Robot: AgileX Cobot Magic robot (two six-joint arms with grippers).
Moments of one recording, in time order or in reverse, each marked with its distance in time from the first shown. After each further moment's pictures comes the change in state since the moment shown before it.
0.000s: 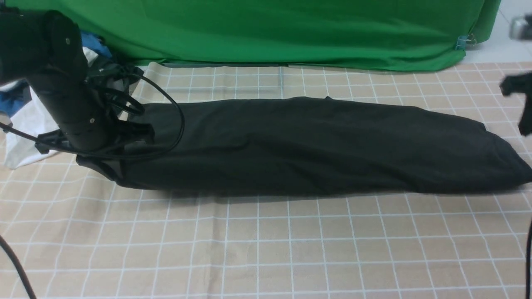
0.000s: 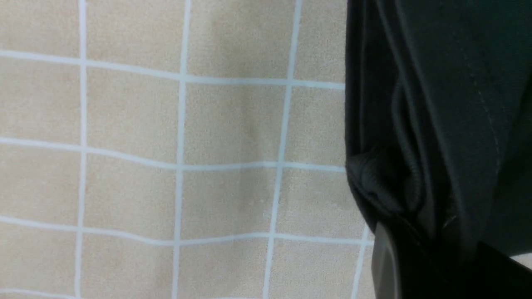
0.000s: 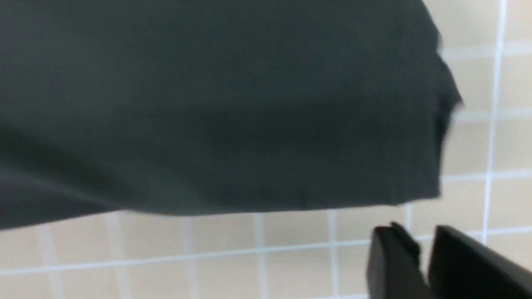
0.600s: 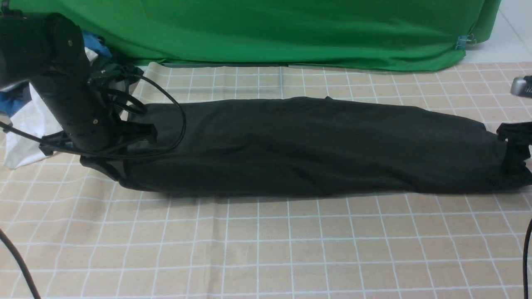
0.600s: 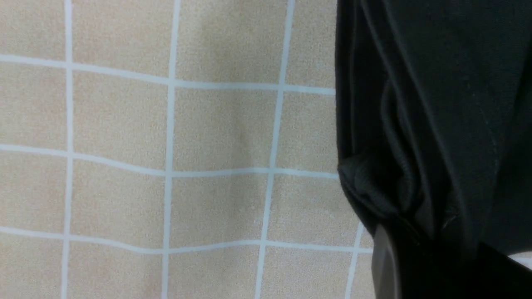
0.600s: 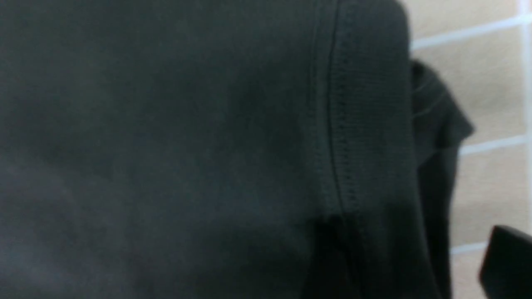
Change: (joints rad) right arm -0.059 0.182 0.077 0.023 -0.173 -0.016; left arm 0.001 0.009 0.000 -0.020 -0.018 -0.002
